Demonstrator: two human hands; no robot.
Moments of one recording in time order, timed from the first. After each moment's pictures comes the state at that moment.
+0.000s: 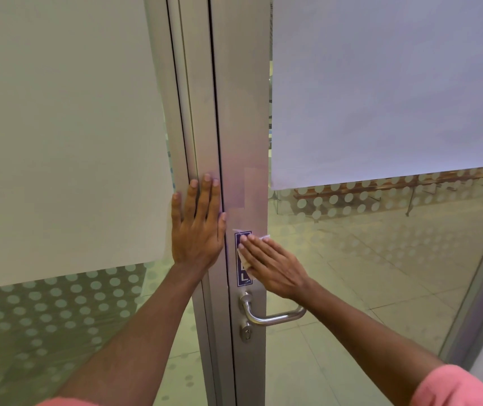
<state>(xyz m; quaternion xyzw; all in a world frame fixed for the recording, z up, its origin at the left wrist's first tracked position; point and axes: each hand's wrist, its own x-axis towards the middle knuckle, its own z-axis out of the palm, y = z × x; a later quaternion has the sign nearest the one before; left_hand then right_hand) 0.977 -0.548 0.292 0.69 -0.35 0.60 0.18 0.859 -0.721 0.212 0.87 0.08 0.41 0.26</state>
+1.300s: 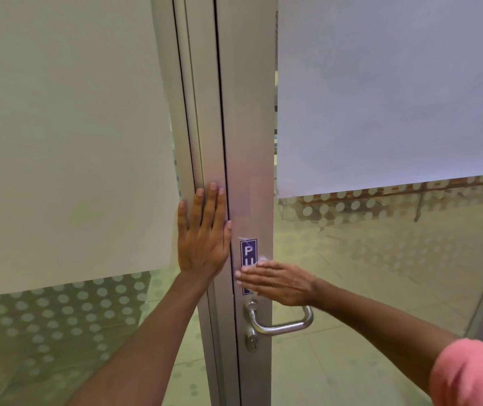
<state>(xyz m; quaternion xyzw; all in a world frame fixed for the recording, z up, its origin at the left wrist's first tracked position) 0.973 -0.547 0.293 0.69 -0.36 0.60 0.19 0.864 -0.748 0.210 0.84 0.26 0.28 0.39</state>
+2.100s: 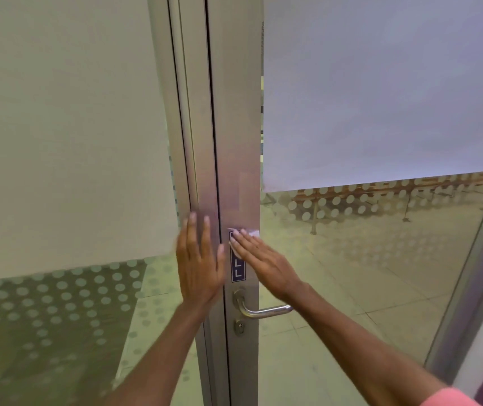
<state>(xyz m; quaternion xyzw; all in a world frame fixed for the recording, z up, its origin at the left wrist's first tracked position) 0.917 -0.532 0.243 0.74 -0.34 0.46 0.36 0.822 -0.682 0.240 0.92 0.07 0.38 0.06</state>
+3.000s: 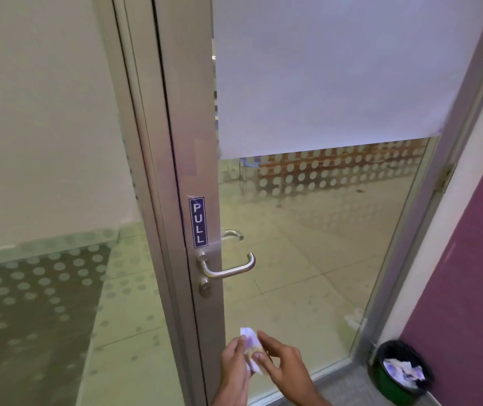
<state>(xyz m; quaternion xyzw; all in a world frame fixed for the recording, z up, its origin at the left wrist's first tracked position) 0.724 -0.538 0.064 0.55 0.02 -0.37 0.75 0.627 -0.619 0.047 0.85 -0.22 0.25 -0.42</state>
